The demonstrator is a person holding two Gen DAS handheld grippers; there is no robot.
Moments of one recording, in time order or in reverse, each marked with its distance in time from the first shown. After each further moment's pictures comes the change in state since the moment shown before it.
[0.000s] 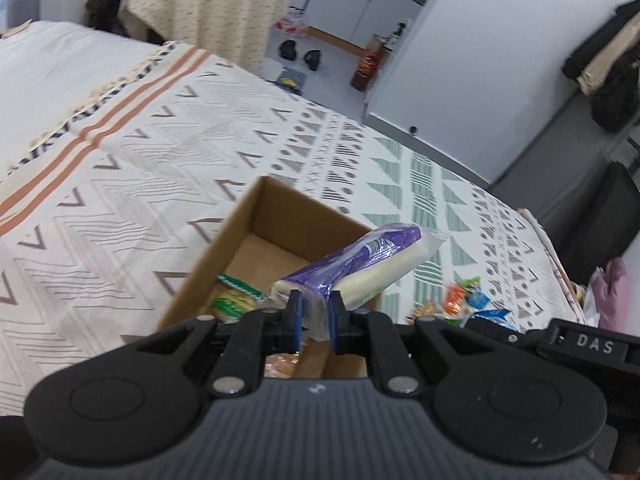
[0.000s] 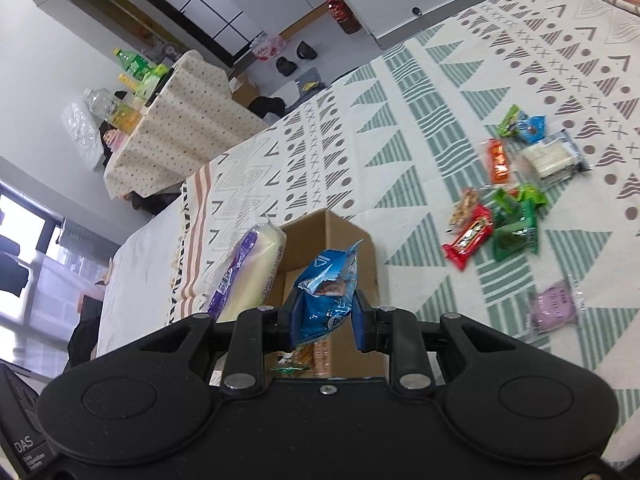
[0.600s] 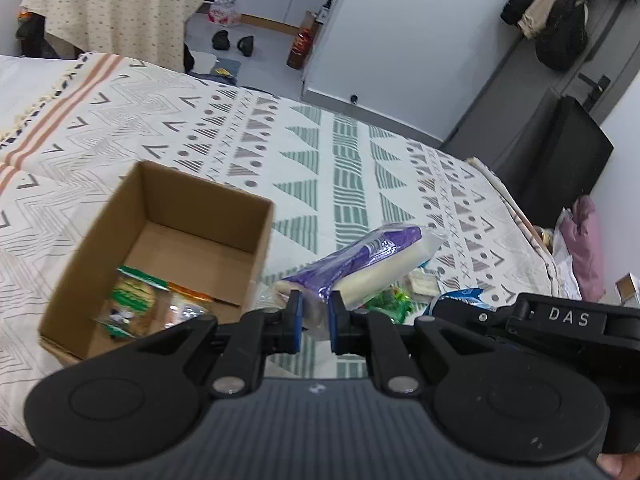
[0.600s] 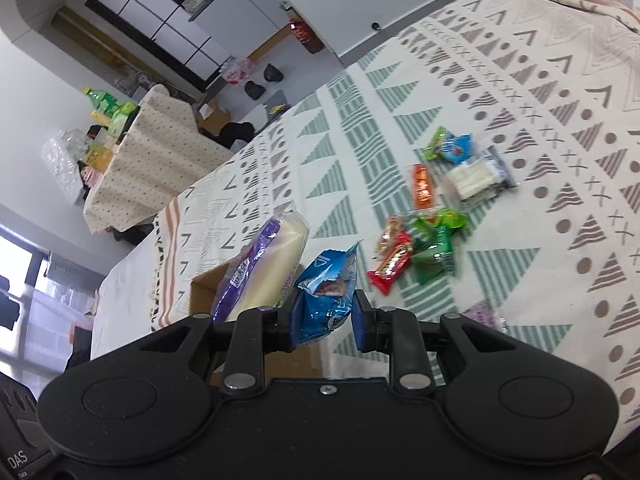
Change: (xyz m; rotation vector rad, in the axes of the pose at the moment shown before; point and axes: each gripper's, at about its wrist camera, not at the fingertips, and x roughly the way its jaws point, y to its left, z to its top) left arm 0.017 -0.089 -0.029 0.167 0.046 -0.097; right arm -0.037 -0.062 0.018 0.070 -0.050 -0.043
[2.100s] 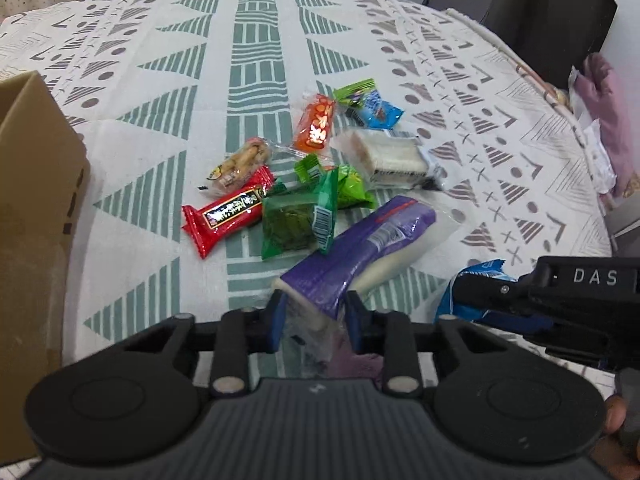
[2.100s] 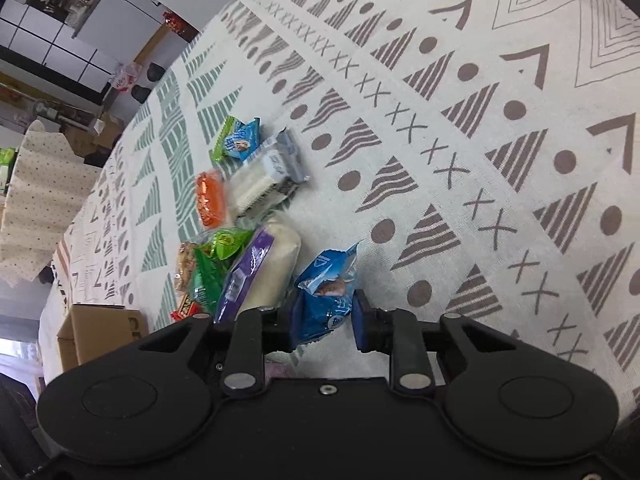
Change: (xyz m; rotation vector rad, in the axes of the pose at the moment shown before) left arm 0.170 -0.095 -0.057 0.206 0.307 -0.007; right arm 0.045 -0.163 0.027 0.217 0.094 -0.215
